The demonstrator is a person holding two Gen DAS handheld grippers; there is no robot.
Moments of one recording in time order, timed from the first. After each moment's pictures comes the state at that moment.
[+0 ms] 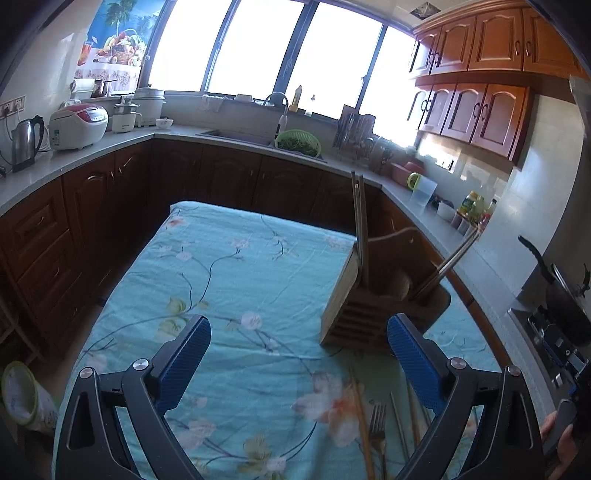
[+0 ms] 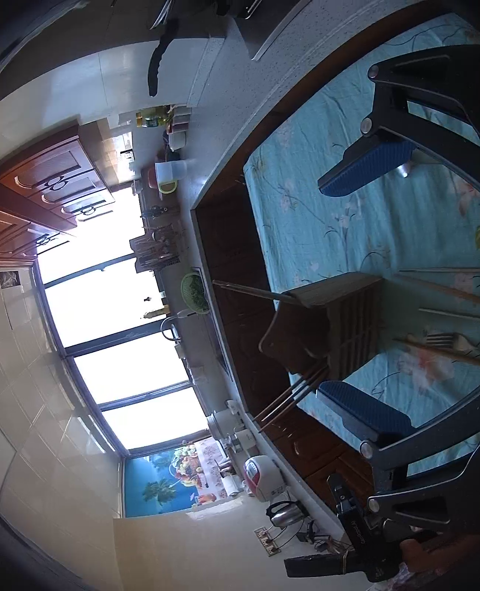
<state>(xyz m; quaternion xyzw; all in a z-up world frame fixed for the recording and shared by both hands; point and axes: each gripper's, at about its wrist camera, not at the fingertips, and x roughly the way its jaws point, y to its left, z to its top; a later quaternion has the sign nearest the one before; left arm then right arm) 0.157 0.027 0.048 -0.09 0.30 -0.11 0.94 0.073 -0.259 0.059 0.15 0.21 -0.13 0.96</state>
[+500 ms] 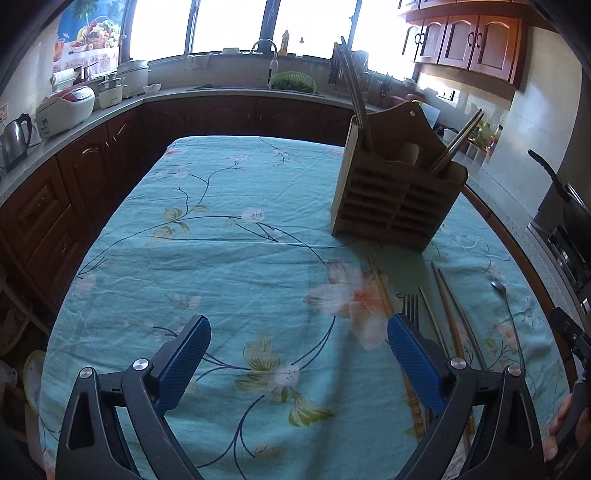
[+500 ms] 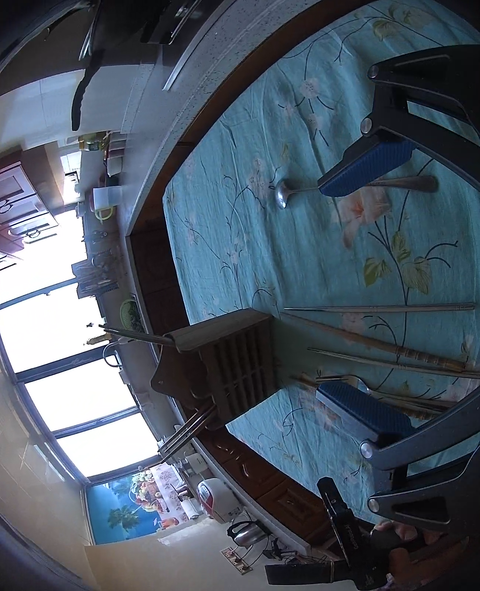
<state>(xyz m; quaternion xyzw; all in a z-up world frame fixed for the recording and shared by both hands) 0.141 -0.001 0.007 -0.03 0.39 -0.11 0.91 0.040 -0.260 -0.014 0.17 0.31 -0.14 0.92</state>
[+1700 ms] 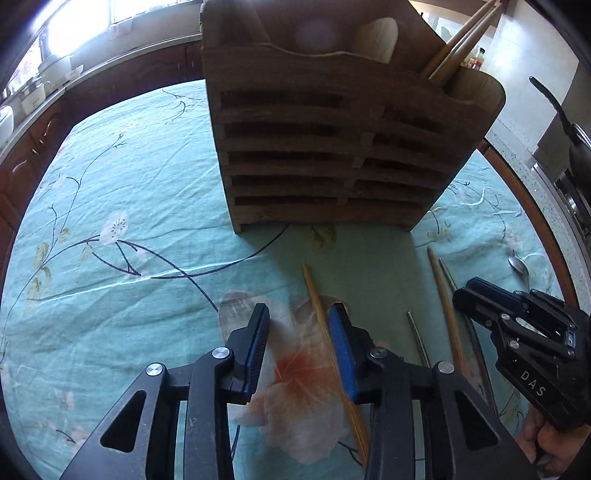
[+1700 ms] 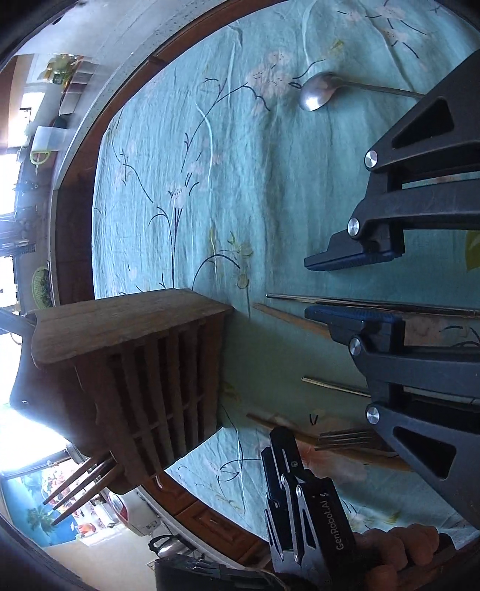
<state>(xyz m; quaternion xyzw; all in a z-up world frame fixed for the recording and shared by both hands) 0.288 -0.110 -0.061 0.05 0.51 -0.17 0.84 0.177 -0.263 -0.084 0.10 0.47 -0.09 0.87</state>
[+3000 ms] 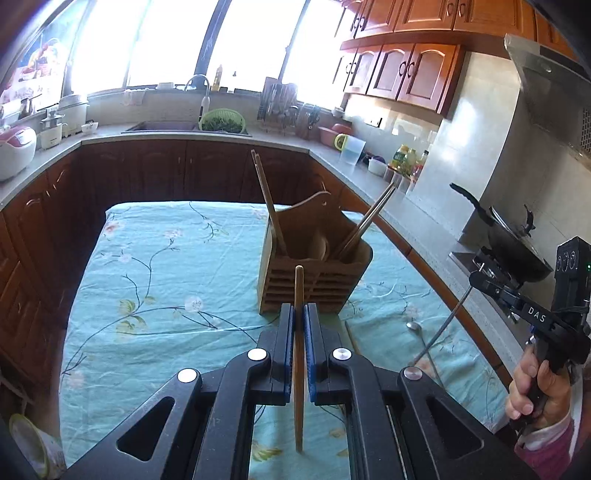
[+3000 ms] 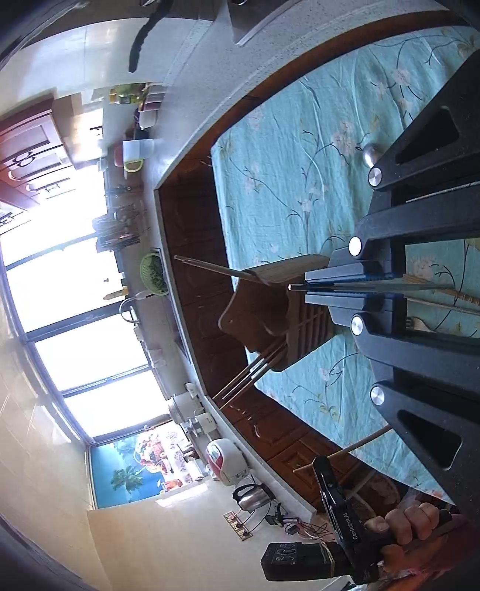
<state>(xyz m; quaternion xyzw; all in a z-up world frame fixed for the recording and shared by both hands) 0.144 0.021 0.102 -0.05 0.32 -0.24 0.91 0.080 -0.255 0.094 0.15 0.26 -0.07 0.95</state>
